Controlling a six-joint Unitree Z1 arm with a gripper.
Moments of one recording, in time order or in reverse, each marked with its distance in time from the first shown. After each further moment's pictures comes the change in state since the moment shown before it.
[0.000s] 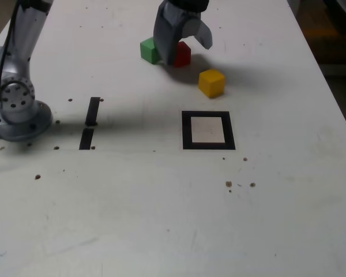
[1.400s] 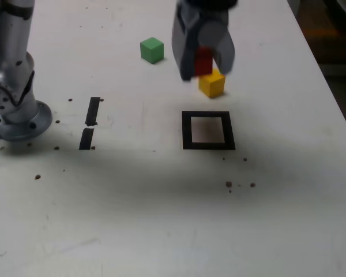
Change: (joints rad) arm -0.552 -0.185 -0.081 0.171 -0.063 -0.223
